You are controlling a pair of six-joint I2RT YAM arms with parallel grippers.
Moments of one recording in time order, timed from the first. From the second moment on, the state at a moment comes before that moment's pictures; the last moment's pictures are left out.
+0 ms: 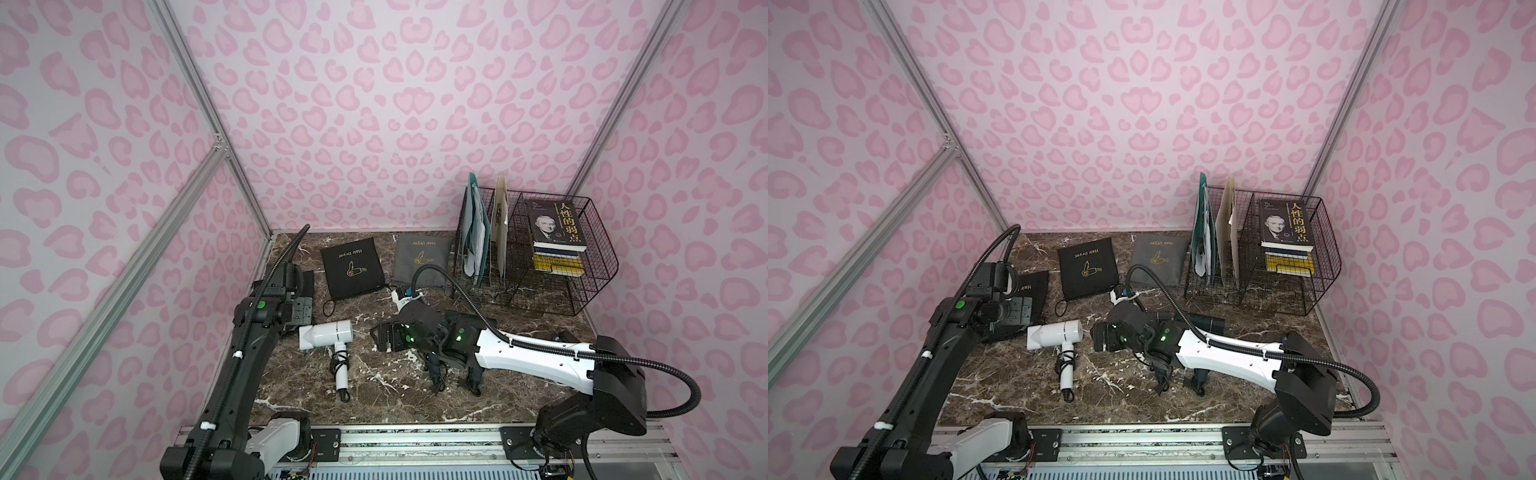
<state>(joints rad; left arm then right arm) -0.02 1.15 1.09 -0.97 -0.37 0.01 1.09 1.55 1.11 -0.25 0.17 0.77</state>
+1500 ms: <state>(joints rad) 0.09 1.98 1.37 -0.92 0.12 0.11 1.11 1.46 0.95 -0.25 0.28 0.91</state>
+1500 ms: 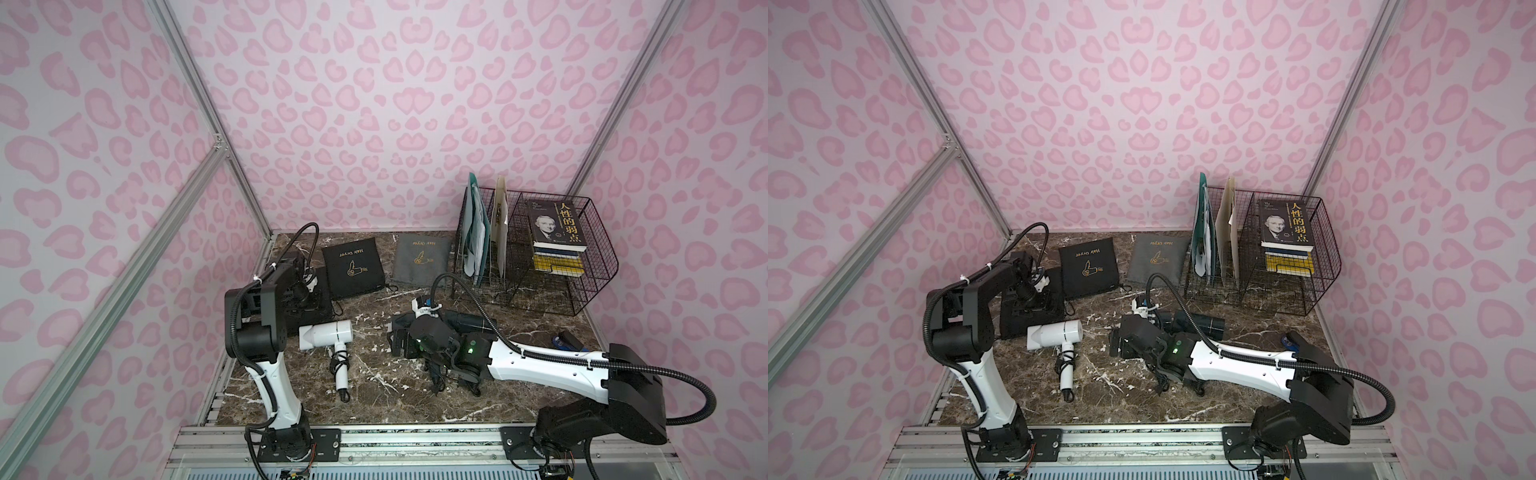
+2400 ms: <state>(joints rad) 0.05 1.33 1.30 -1.05 0.14 0.17 1.29 2.06 1.51 -0.31 0.19 0.98</state>
